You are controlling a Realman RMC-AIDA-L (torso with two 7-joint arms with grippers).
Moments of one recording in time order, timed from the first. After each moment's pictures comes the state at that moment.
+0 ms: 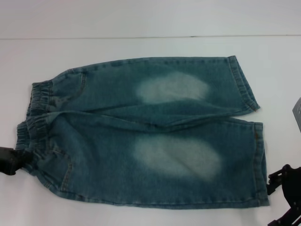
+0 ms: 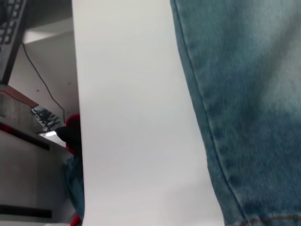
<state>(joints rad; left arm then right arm) -0.34 -2.15 0.57 1.08 2.49 1.45 -1.76 0.54 2.09 -1.02 -1.07 -2.68 -1.84 1.61</state>
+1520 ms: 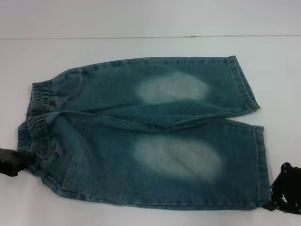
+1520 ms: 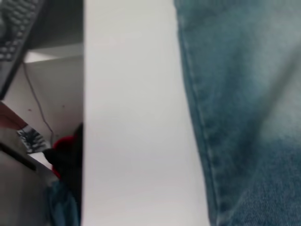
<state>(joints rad) -0.34 -2.15 0.55 1.06 2.47 1.47 -1.77 0.45 2.09 -1.00 -1.14 -2.57 -1.83 1.48</state>
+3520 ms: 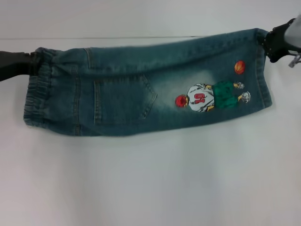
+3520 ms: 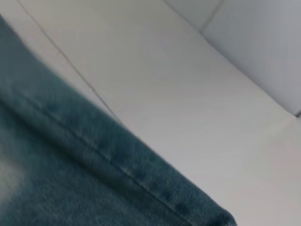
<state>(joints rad) -0.56 -2.13 0.69 0.85 2.15 0.86 -1.71 0.68 2.09 -0.79 -0.77 -2.24 -0.72 1.26</state>
